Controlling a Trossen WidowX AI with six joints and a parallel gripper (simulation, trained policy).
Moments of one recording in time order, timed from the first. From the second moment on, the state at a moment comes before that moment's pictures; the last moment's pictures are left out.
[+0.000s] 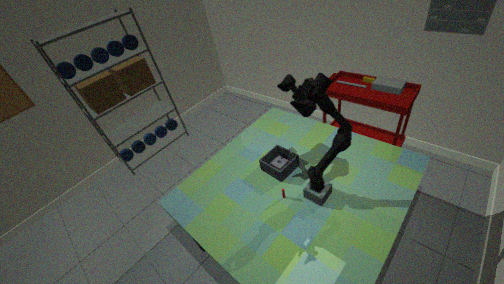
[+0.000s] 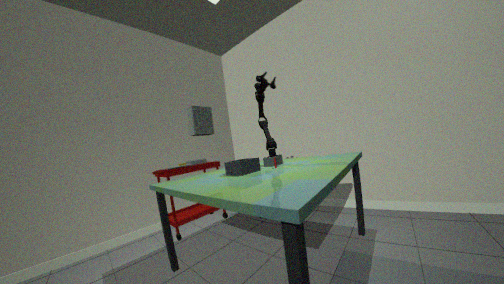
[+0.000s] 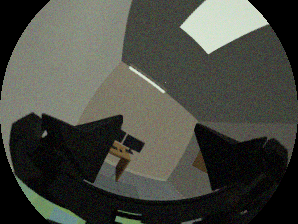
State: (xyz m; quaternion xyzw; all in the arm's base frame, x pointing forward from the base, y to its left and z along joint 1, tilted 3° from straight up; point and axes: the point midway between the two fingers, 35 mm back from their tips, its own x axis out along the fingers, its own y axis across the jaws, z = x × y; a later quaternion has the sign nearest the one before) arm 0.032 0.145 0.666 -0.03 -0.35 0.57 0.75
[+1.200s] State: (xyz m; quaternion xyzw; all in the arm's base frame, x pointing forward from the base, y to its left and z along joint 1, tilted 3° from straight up) arm 0.225 0.155 0.448 0.10 0.16 0.31 0.93
